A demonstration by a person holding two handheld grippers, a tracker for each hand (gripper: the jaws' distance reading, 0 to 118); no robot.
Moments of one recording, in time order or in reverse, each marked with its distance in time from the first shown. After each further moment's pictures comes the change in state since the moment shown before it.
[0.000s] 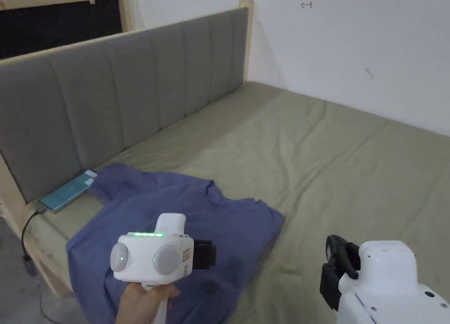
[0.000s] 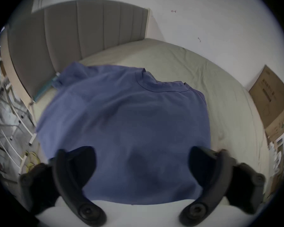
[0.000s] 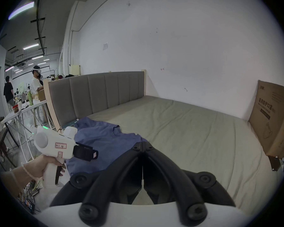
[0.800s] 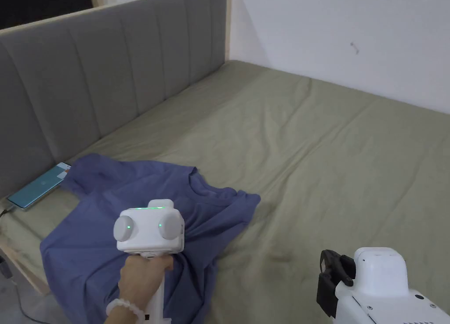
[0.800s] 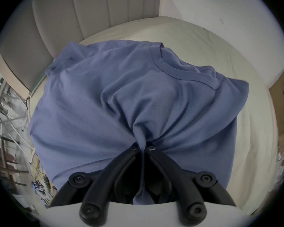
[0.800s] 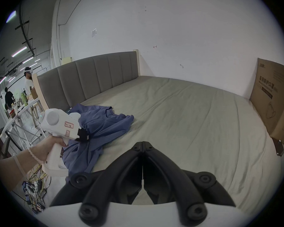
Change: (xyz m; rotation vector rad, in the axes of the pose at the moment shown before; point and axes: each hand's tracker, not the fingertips) left arm 0.002 0.034 -0.062 -0.186 0.167 0.038; right arm 0.026 -0.032 -0.029 -0.168 -0.015 -0.091
